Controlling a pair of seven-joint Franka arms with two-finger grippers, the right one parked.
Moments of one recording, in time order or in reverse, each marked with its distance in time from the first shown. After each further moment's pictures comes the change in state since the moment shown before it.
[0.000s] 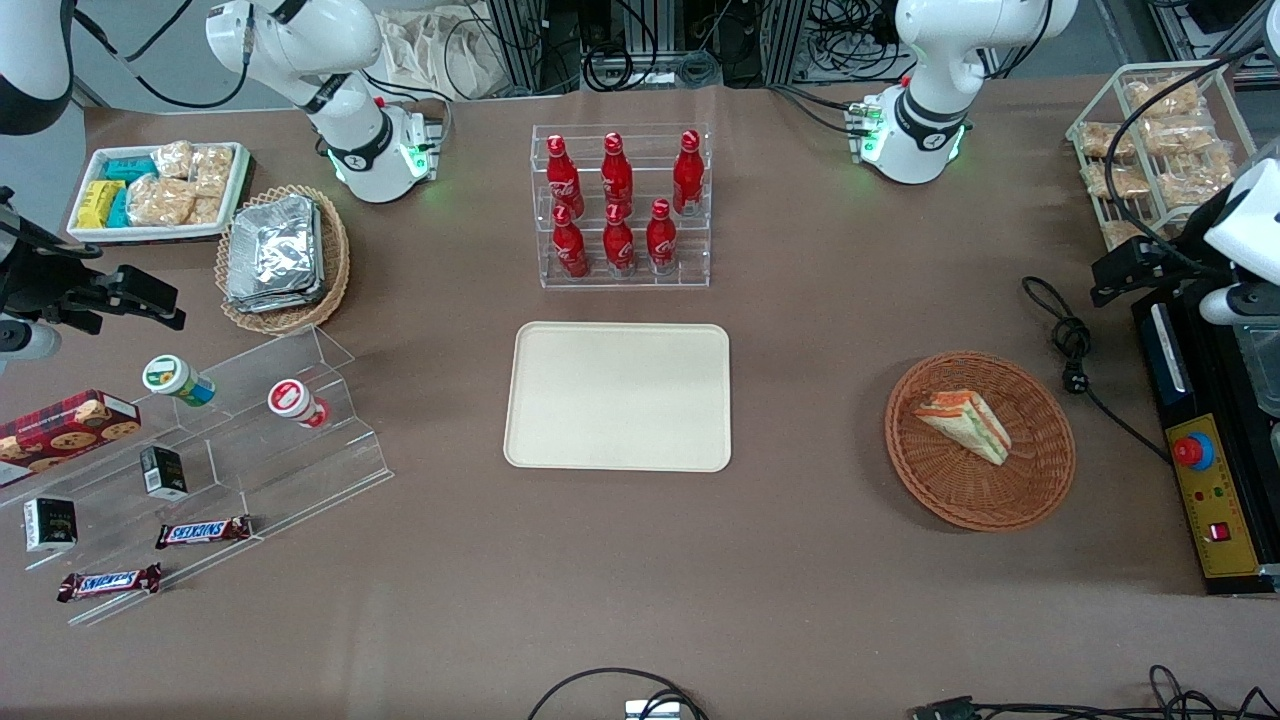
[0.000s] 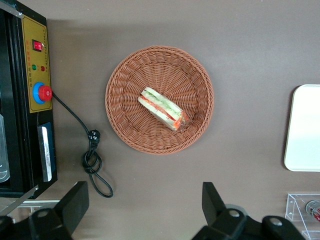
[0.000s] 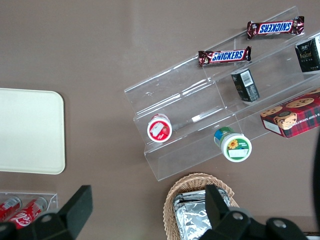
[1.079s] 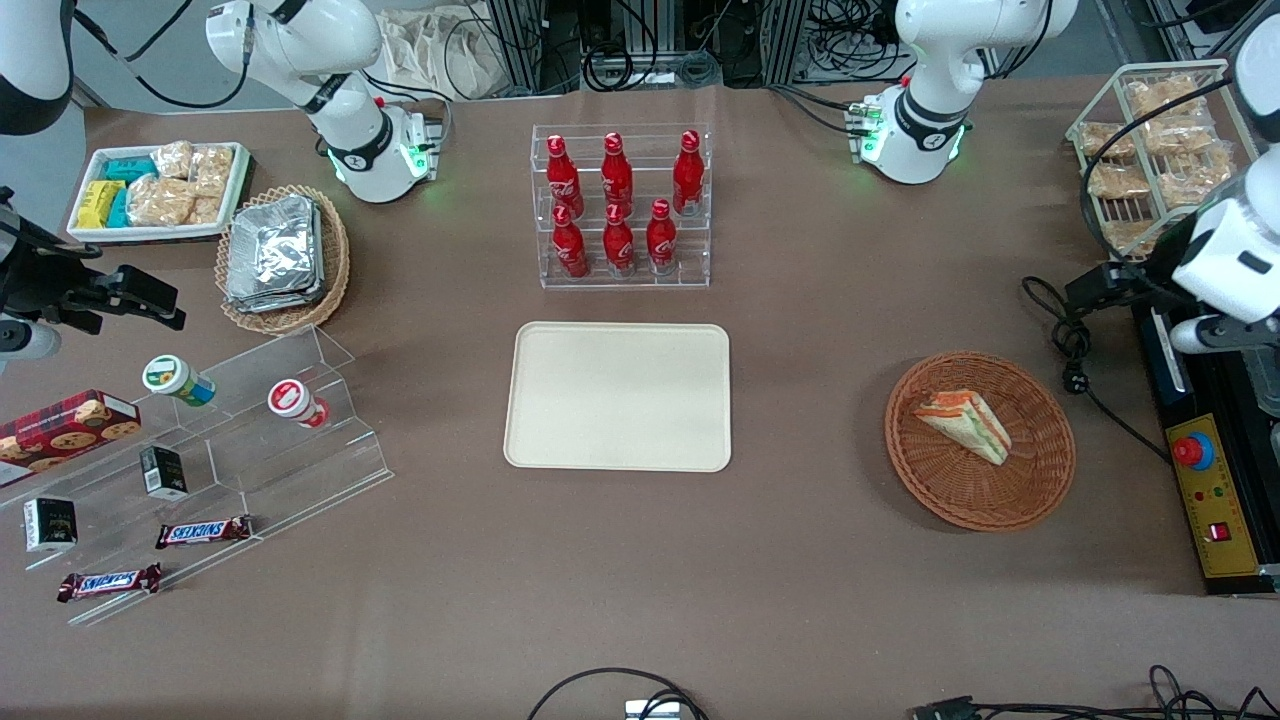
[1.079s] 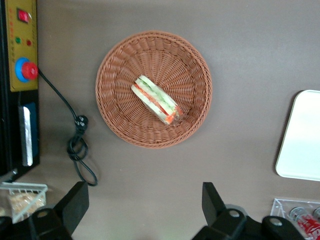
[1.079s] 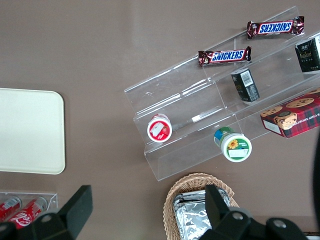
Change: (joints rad) arm -0.017 0.061 -0.016 -0.002 -0.013 -0.019 -0.160
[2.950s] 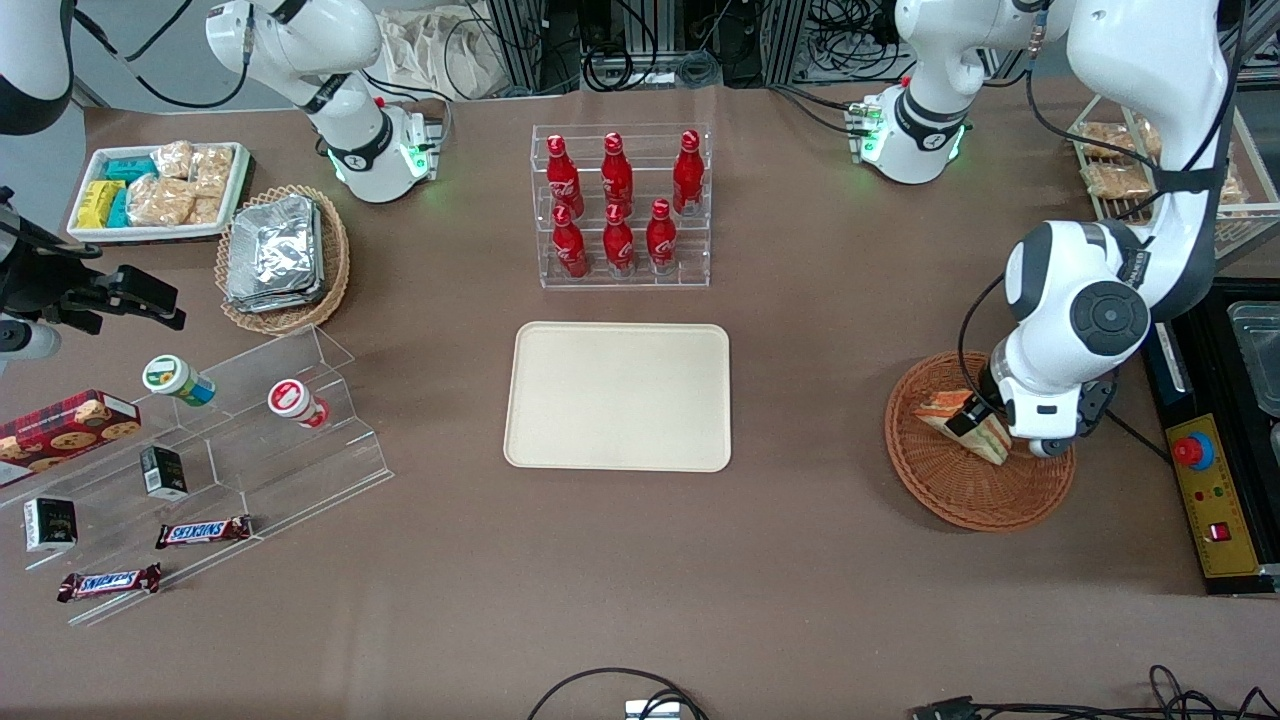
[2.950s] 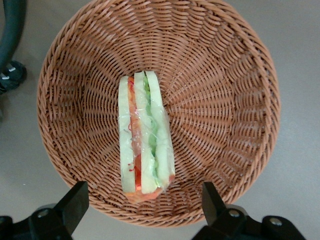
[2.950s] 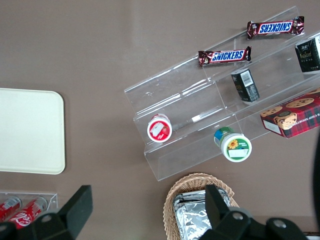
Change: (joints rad) arm -0.083 0.220 0.023 -0.425 0.097 0.663 -0.751
